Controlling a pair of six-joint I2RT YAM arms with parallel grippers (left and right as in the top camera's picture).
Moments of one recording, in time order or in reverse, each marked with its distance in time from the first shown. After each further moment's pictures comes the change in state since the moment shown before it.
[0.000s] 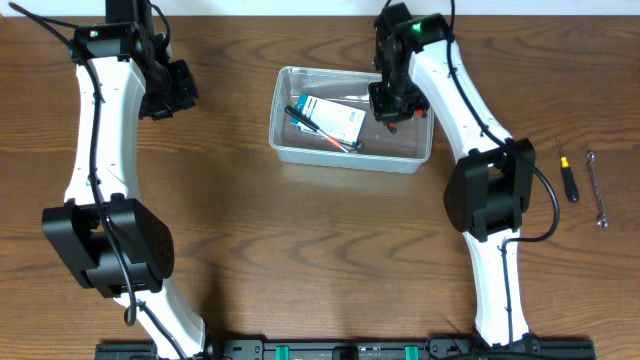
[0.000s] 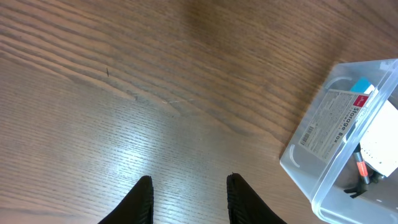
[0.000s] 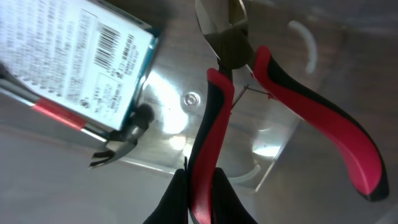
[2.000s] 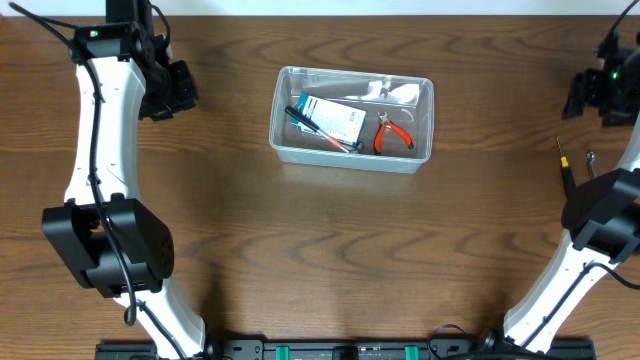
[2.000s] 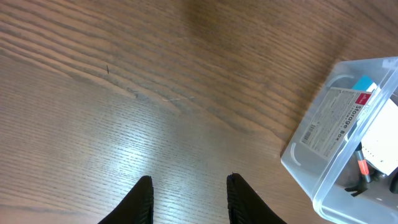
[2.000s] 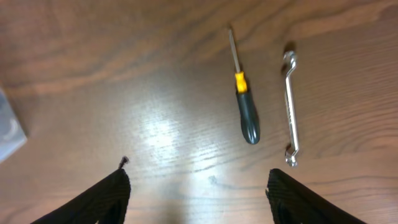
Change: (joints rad) left arm 0.000 0.000 0.000 -0.008 0.000 0.000; right arm -0.730 -0.155 0.112 -0.269 0.056 -0.367
